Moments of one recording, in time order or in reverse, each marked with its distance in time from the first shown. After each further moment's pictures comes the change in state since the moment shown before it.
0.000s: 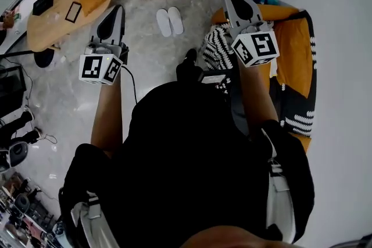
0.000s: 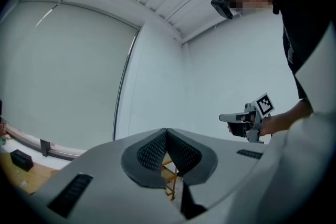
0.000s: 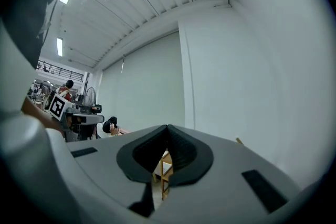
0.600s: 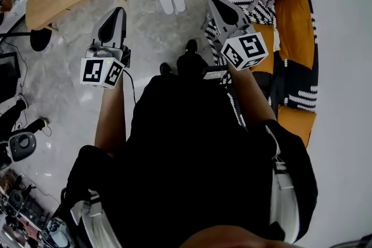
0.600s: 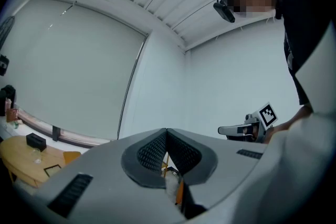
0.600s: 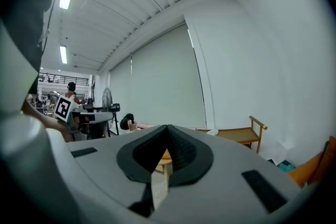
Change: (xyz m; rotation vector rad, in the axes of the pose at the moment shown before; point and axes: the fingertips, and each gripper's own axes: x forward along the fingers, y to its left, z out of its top) left arm -0.193 -0.050 -0.010 -0.089 -0.007 0.017; right arm -0.116 0.182 -0.046 0.103 0.084 0.076
